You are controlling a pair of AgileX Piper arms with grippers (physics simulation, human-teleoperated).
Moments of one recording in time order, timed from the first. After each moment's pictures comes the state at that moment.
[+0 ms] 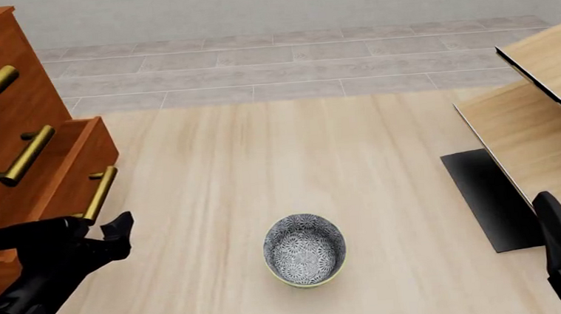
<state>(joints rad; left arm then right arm) -0.06 1.67 -0.10 -1.14 -0.17 0.06 0.00 0.00 -0.01 -0.10</state>
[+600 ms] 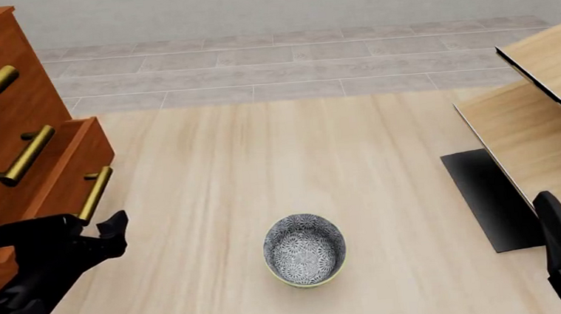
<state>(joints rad) -0.02 1.69 -0.12 -1.13 -0.14 0.06 0.00 0.00 -0.02 -0.10</state>
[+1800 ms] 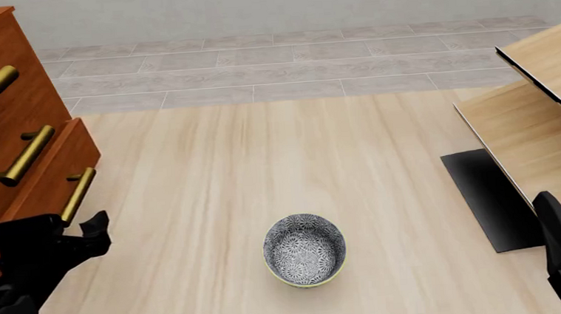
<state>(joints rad) 0.09 1.74 -0.13 -1.15 -0.09 0.06 0.00 0.00 -0.02 -0.11</state>
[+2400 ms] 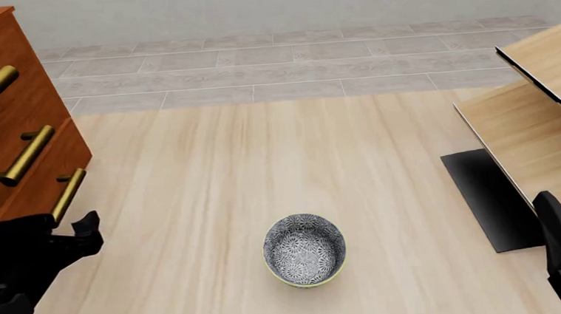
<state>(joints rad) 0.14 1.76 -0.15 -1.16 -0.06 0.06 0.00 0.00 -0.02 -0.11</state>
